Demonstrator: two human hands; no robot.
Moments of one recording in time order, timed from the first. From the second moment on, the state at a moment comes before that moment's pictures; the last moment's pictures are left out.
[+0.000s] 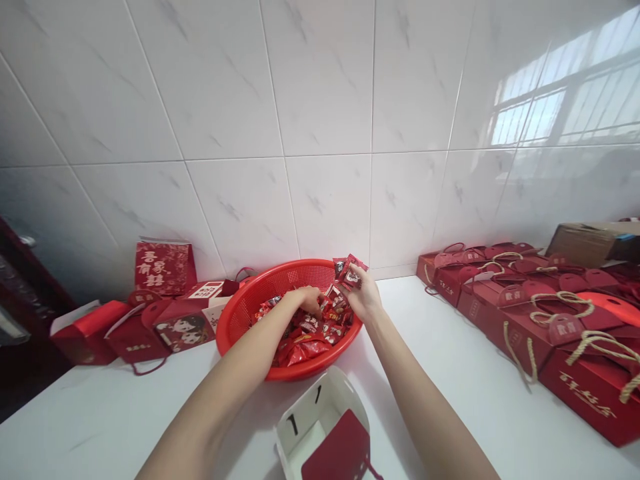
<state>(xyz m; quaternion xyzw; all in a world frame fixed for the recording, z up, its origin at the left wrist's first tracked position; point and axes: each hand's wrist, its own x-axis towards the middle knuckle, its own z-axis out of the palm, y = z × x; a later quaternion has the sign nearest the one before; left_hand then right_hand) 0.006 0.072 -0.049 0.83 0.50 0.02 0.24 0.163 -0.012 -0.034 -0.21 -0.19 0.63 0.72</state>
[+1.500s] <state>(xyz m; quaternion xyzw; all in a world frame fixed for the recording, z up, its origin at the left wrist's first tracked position) 0.028 0.039 -0.031 0.84 0.41 -0.16 0.32 0.163 -0.013 -0.032 -0.23 -0.20 0.62 0.72</state>
